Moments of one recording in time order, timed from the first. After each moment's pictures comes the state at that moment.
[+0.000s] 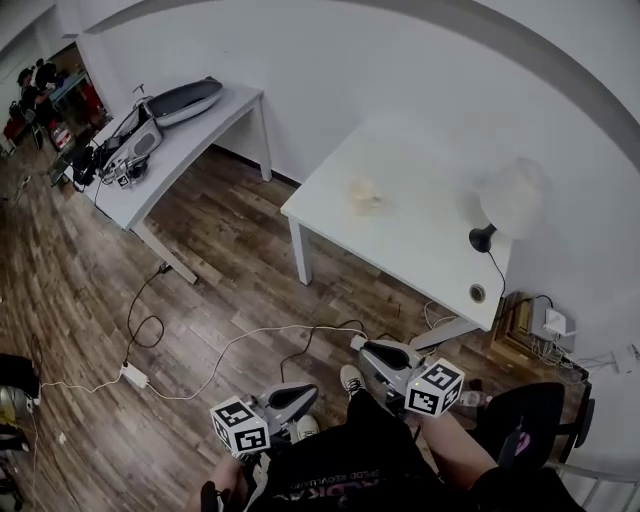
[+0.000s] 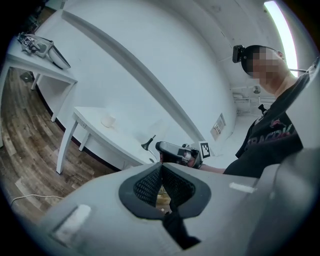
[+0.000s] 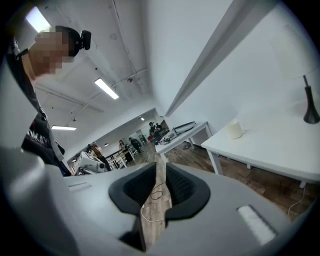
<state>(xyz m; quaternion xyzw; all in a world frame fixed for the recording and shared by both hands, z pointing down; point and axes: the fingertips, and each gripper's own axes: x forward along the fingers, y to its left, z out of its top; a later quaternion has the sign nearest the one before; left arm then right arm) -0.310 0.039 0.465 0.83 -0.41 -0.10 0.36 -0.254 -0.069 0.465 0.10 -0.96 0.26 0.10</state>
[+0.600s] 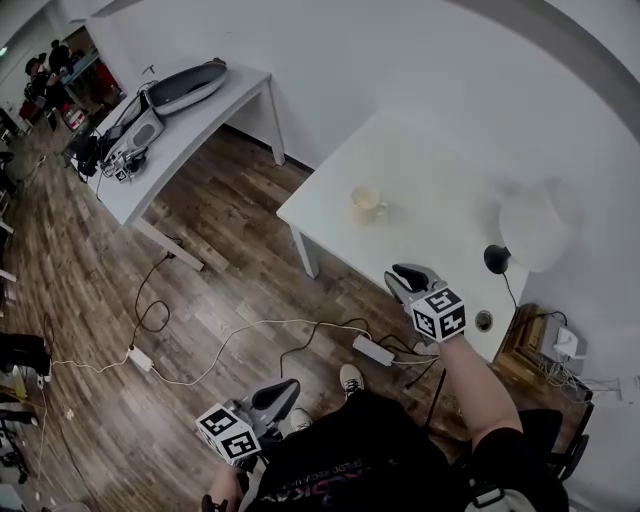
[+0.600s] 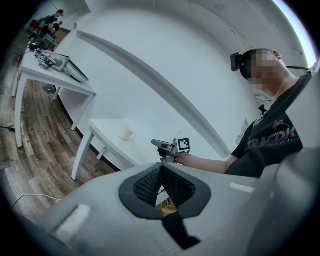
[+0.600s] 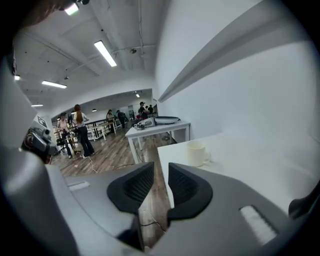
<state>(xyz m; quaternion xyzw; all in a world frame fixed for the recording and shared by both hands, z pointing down) -0.338 -0.043 0.462 0.76 -0.53 -0.11 0.36 -0.275 -0.330 0.519 0.15 -0.95 0.10 0.24</state>
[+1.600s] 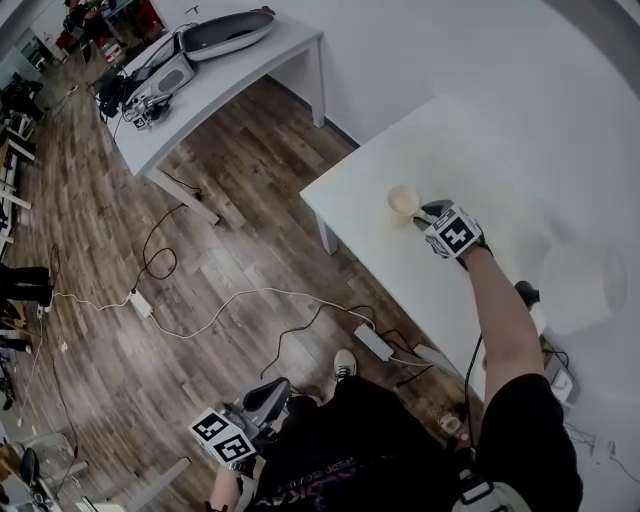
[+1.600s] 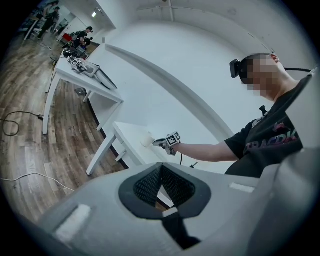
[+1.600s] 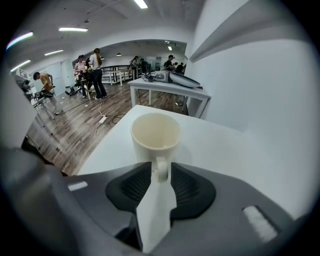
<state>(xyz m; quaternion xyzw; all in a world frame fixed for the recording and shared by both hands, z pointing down) -0.357 -0.064 0.483 0.65 -0.64 -0.16 0.39 -0.364 -0.516 0.634 0.00 -0.87 -0.07 0.48</state>
